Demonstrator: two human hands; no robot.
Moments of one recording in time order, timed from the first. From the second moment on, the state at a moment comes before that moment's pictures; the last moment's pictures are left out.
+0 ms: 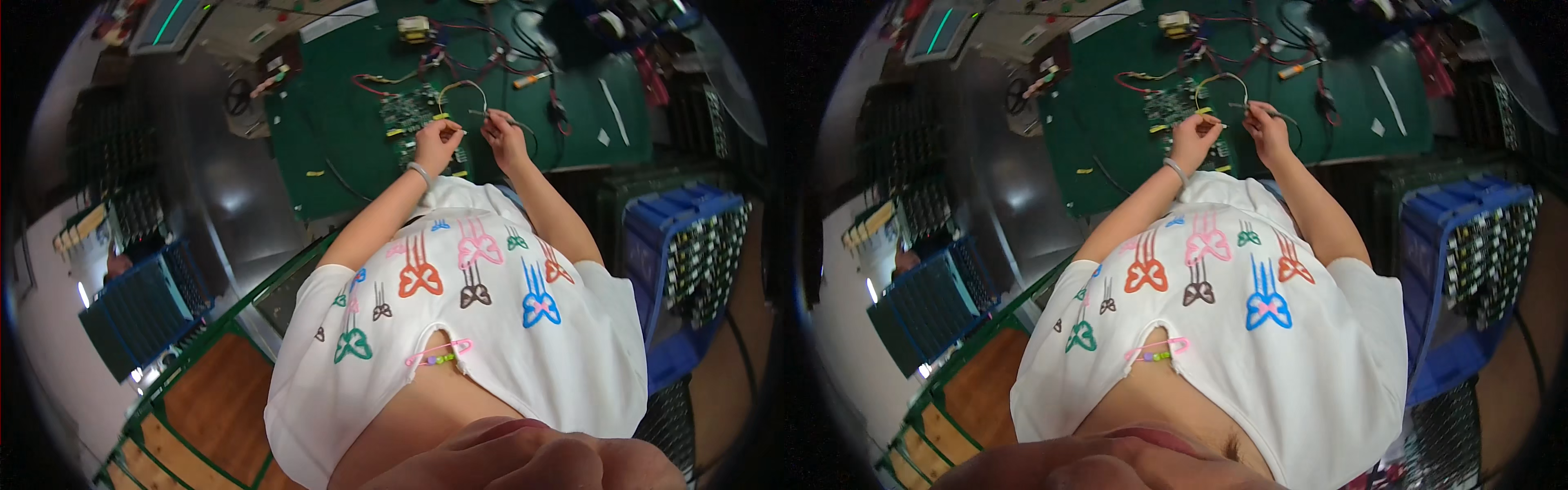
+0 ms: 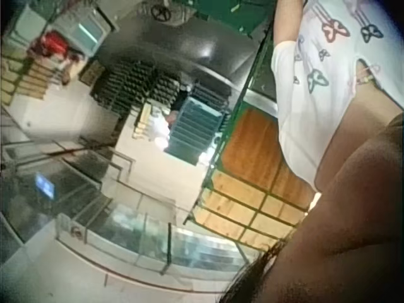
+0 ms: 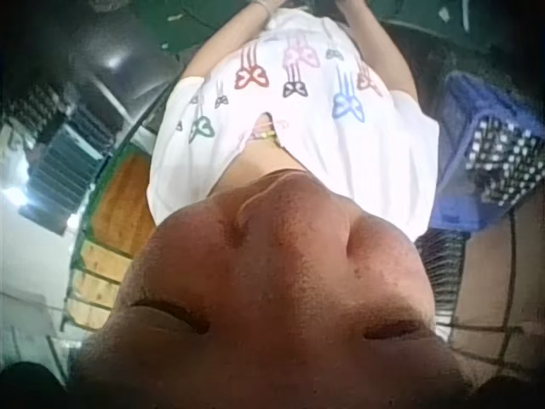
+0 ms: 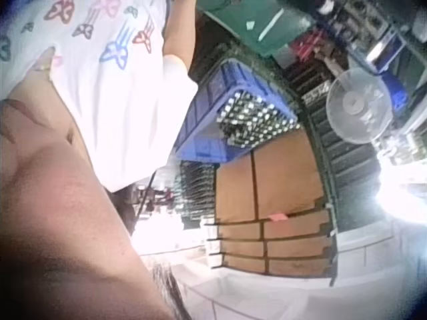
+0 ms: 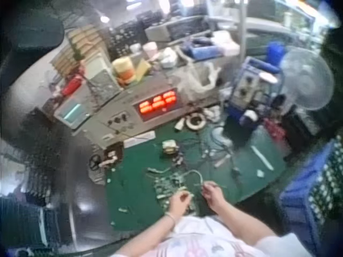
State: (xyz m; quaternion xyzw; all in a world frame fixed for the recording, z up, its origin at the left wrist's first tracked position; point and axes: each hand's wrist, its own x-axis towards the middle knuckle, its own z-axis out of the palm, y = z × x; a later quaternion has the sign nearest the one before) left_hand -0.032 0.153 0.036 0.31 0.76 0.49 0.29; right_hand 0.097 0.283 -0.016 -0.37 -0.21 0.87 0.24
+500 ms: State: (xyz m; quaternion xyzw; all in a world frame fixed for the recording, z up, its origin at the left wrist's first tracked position) left_hand -0.056 0.103 0.070 0.21 0.64 0.42 0.60; right_hand 0.175 0.370 0.035 -0.52 -0.82 0.14 0.20
